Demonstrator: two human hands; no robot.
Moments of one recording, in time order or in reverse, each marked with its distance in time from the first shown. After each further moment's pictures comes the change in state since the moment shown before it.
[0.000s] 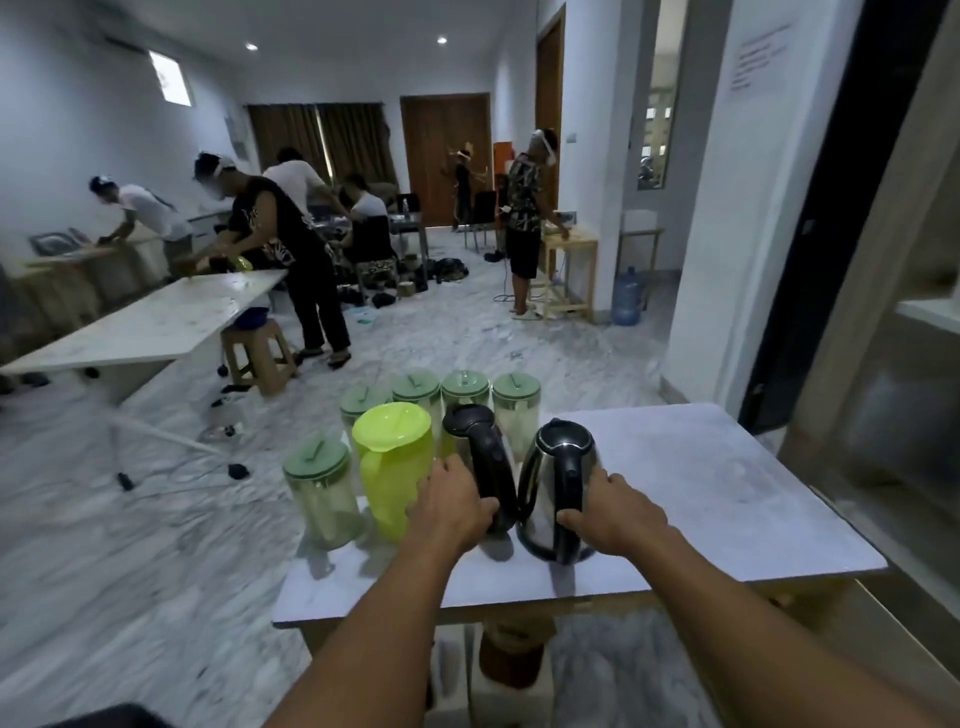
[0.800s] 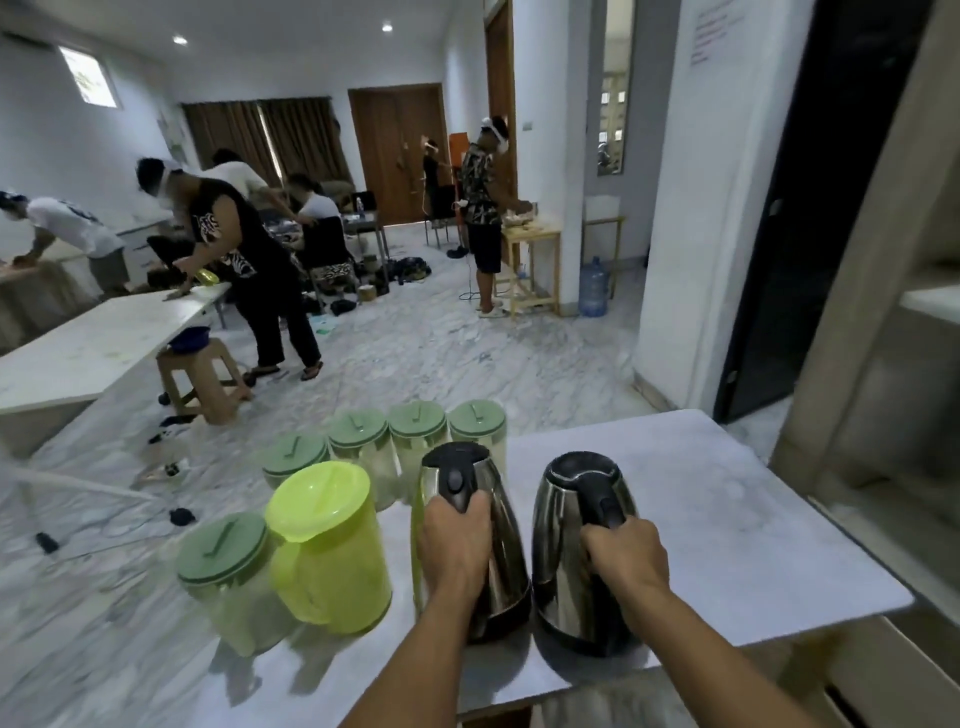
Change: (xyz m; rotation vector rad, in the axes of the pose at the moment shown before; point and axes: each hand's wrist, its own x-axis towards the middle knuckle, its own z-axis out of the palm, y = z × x) left_hand 0.106 0.063 0.061 -0.691 0.202 -0.316; right_hand 0.102 0.030 0.011 0.876 0.261 0.371
